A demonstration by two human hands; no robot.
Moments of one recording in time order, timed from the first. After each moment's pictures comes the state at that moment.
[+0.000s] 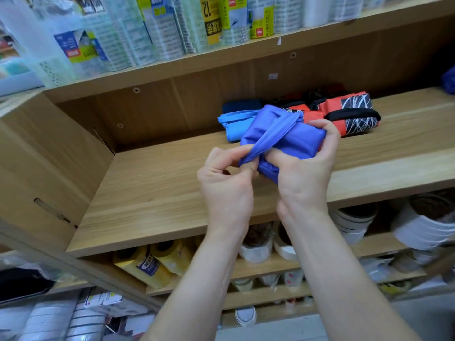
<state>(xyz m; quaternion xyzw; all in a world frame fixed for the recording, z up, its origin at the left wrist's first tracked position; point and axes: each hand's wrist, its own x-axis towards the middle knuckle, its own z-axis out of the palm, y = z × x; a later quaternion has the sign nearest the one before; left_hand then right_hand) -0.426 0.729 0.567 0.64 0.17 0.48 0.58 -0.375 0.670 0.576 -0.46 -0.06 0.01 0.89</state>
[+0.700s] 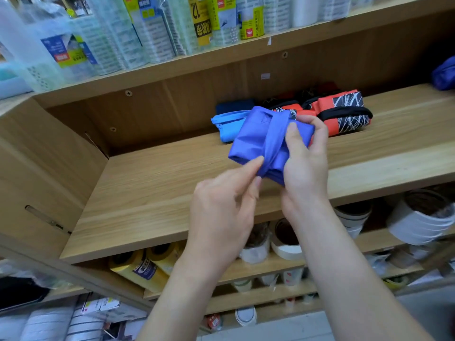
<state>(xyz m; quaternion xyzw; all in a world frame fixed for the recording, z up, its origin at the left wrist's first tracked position) -0.465 0.729 0.569 0.88 0.07 0.38 0.27 -0.355 0.665 0.572 -0.48 -0.07 0.04 0.87</state>
